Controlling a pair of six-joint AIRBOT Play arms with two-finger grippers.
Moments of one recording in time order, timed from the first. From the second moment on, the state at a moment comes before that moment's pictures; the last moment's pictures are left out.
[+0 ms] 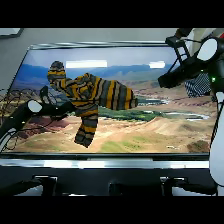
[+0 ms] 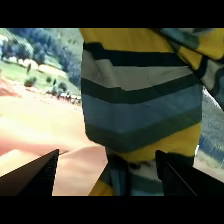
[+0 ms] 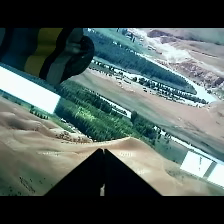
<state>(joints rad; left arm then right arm) -0.09 -1.33 0.90 1.07 -0.73 -1.77 0.07 -1.47 1.81 -1.41 1.52 1.27</state>
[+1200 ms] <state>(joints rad) -0.14 -1.53 1.00 0.86 -0.74 -1.69 0.07 -1.70 1.39 -0.93 1.02 1.59</state>
